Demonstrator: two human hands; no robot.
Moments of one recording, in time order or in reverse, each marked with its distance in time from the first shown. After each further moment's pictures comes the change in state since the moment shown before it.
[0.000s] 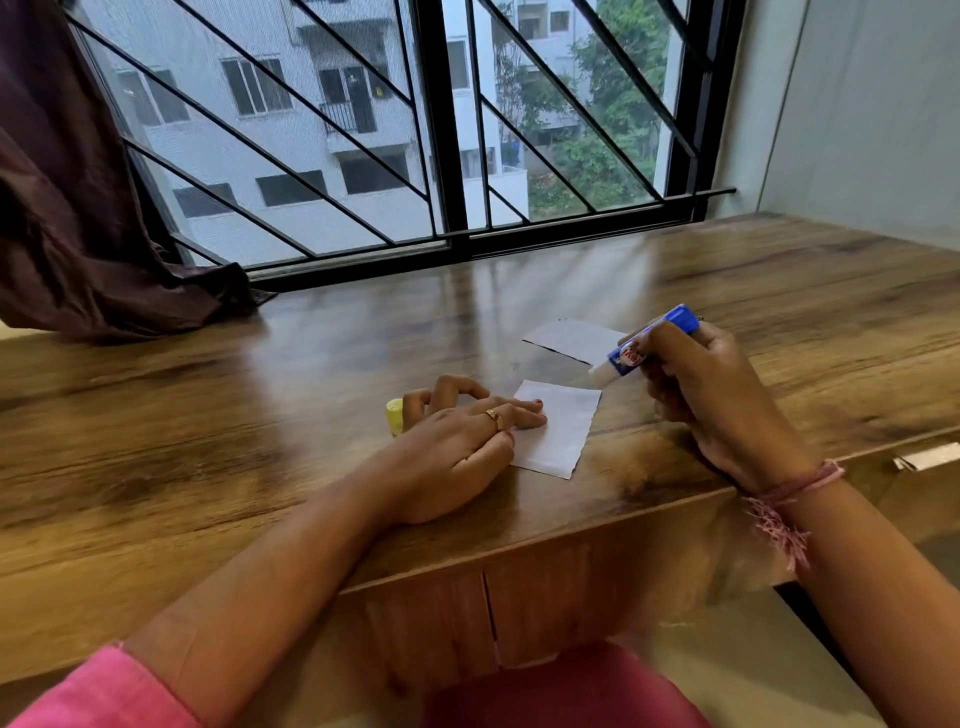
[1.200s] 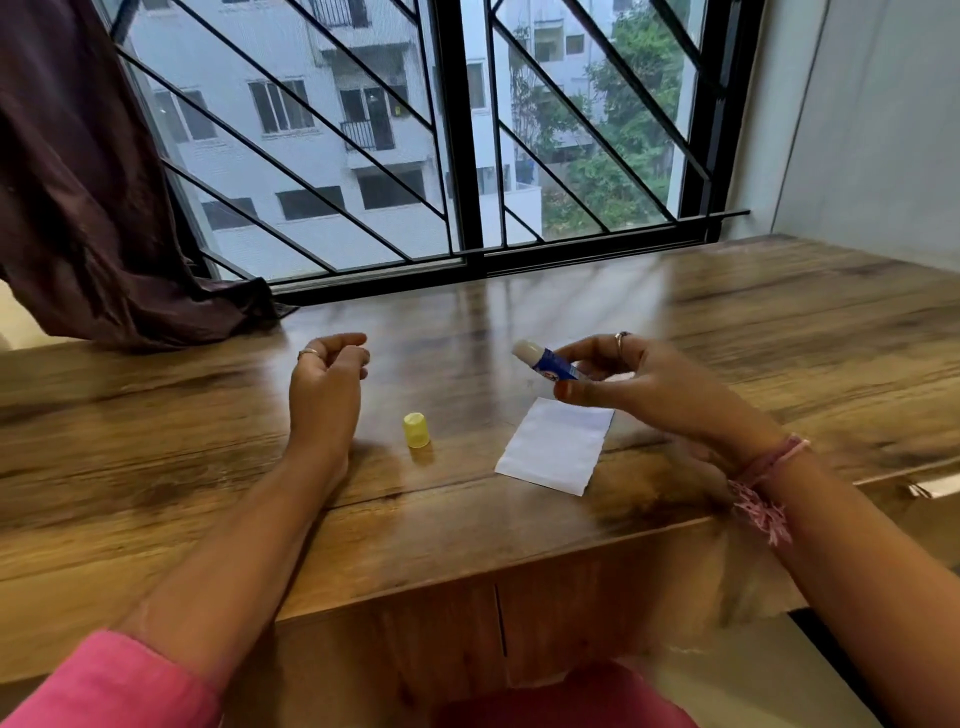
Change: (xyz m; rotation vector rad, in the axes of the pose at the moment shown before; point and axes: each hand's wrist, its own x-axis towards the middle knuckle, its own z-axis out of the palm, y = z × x) left_hand -0.001 -0.073 -0.032 -0.824 1.024 -0.544; right_hand 0.012 -0.021 0.026 -0.374 -0.399 -0.044
